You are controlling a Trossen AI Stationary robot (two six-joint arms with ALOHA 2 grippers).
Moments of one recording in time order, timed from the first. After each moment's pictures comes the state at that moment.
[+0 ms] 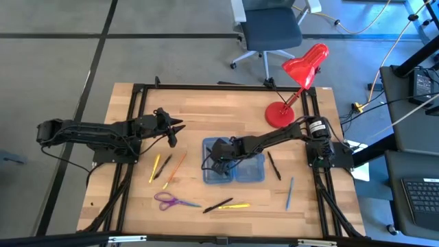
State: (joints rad) left arm 0.19 0.74 0.23 0.11 -0.29 -0.20; right arm 0.11 2.05 1.33 -0.32 0.17 0.63
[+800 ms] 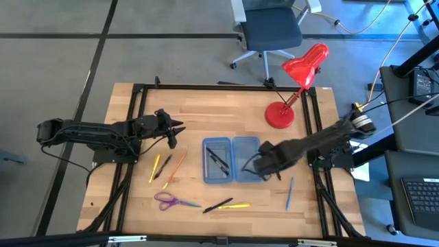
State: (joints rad) left arm 0.19 0.75 0.23 0.09 -0.25 -0.20; right arm 0.37 1.55 1.16 -1.21 0.13 1.21
